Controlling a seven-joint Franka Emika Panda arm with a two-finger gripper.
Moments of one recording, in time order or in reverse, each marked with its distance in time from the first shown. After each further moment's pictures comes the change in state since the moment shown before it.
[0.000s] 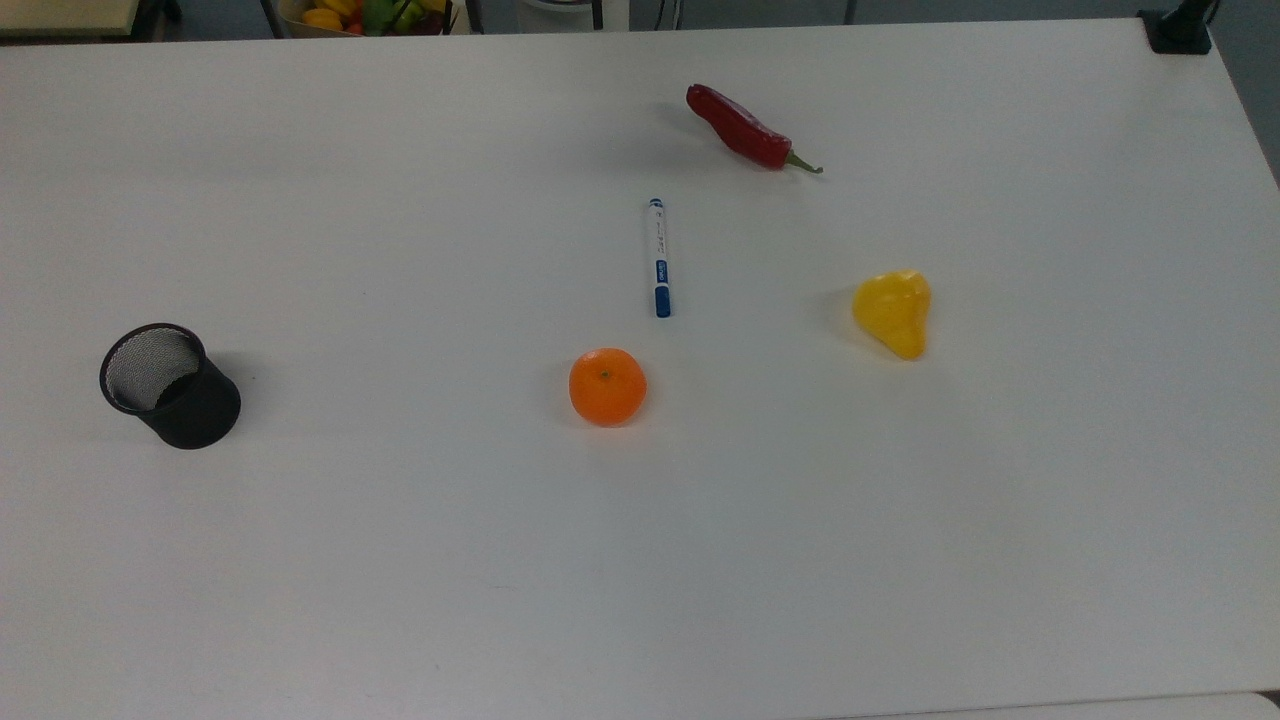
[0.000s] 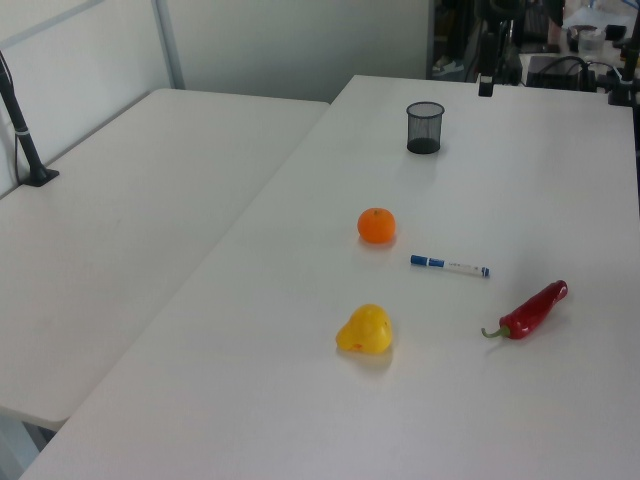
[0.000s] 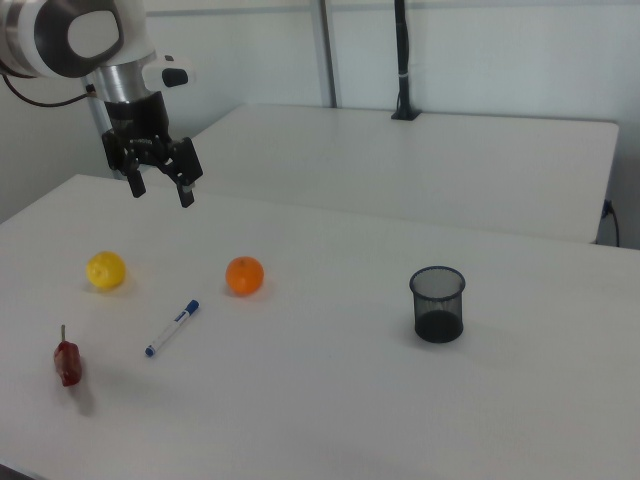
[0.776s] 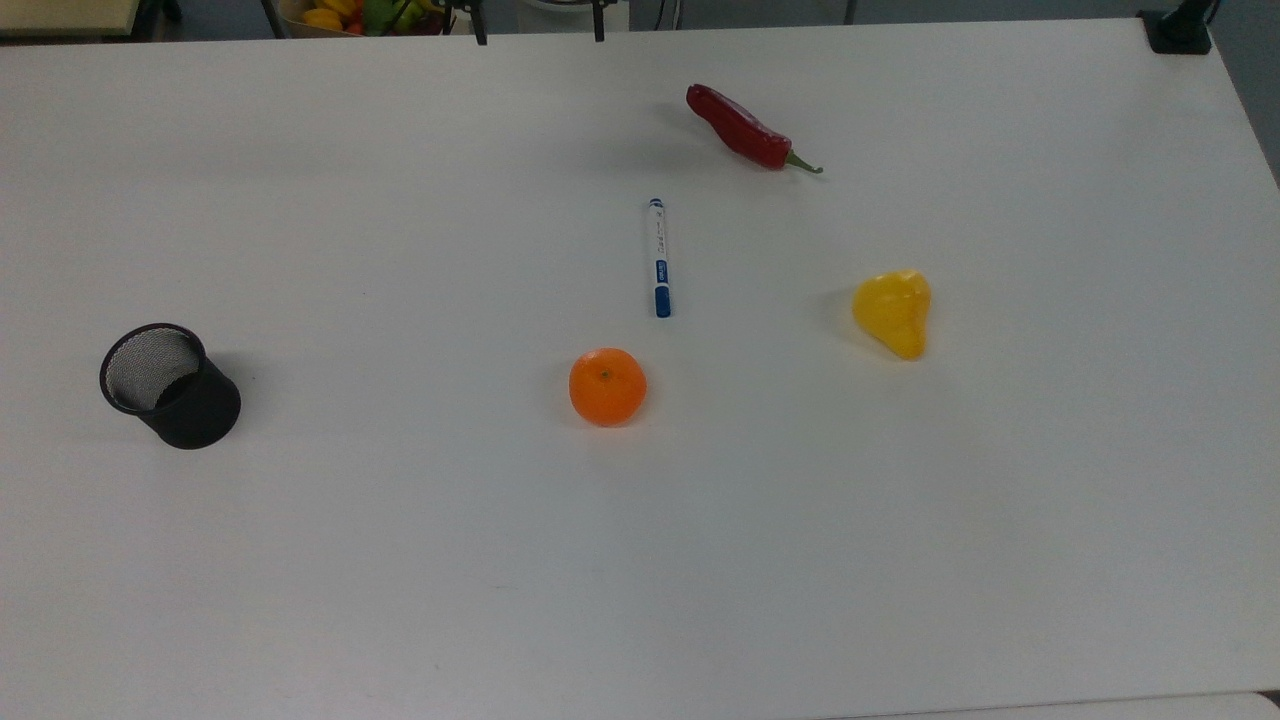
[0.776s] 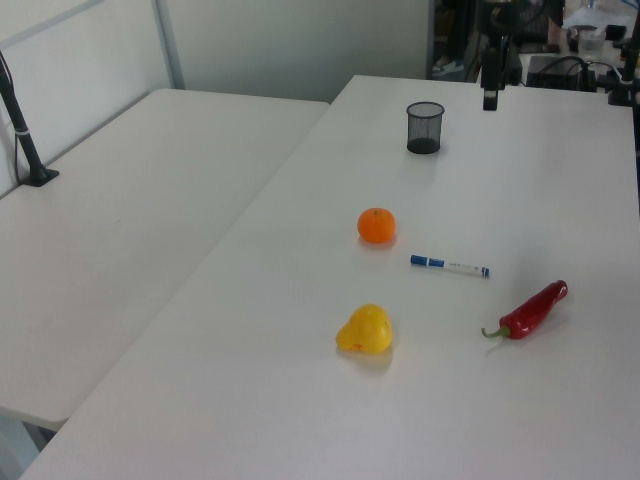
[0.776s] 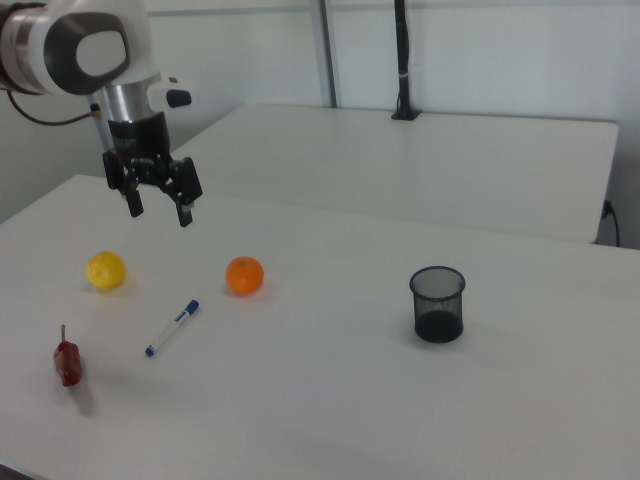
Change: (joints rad) arm 0.009 0.007 -0.001 -0.052 0.000 0.000 -0.023
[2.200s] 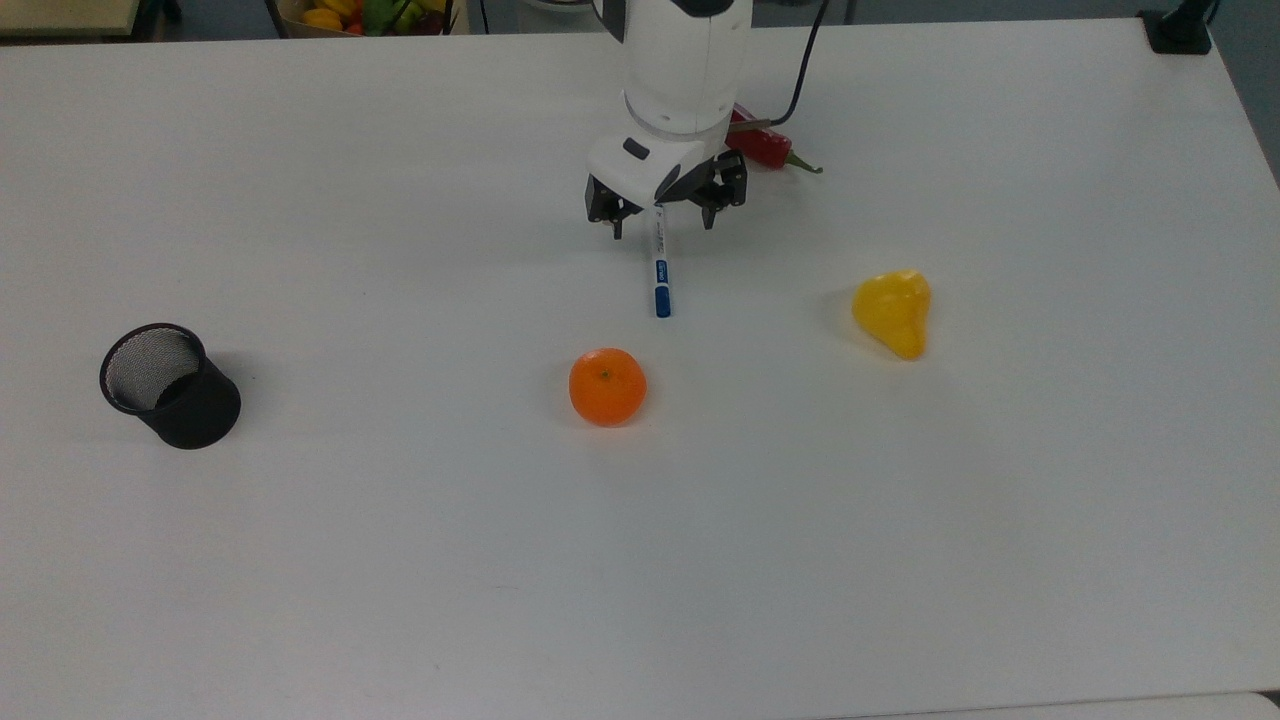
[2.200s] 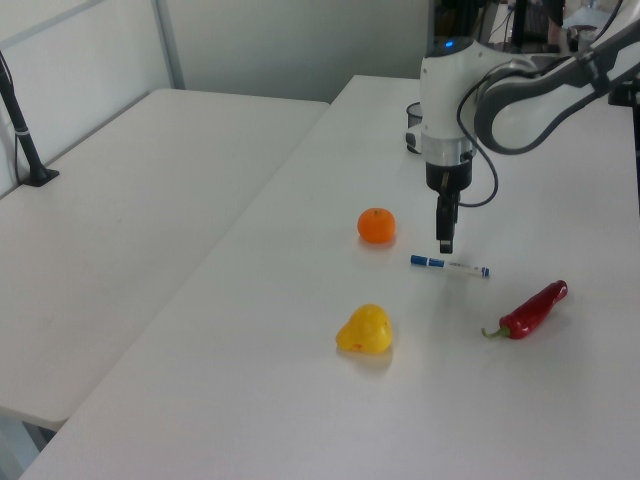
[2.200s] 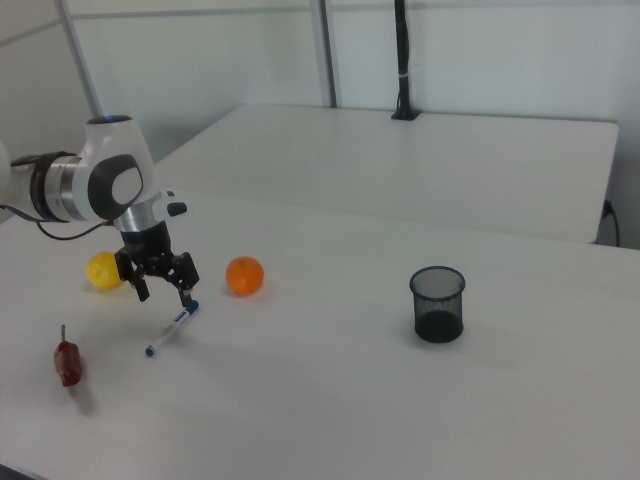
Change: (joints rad) arm 0.173 0.278 0.022 -0.205 -0.072 0.467 0.133
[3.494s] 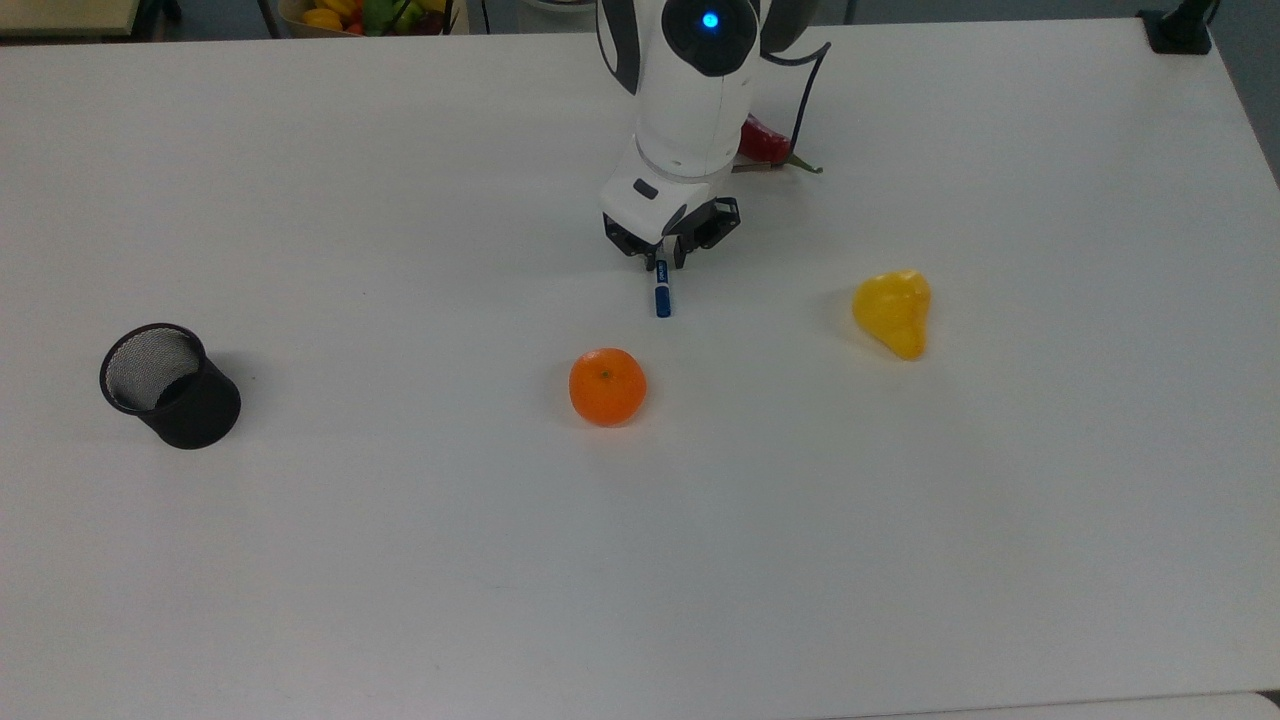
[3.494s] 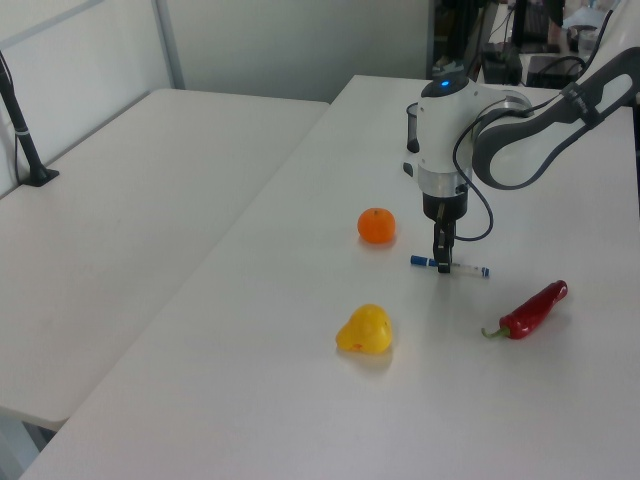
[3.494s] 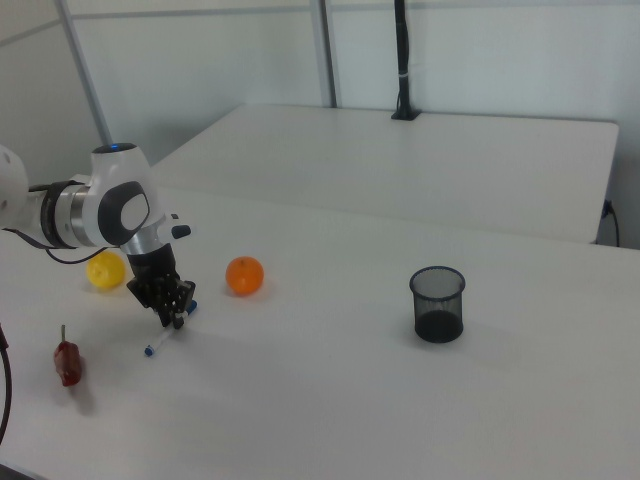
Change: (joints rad) arm -0.007 0.064 0.017 -0.037 -0.032 0.108 0.040
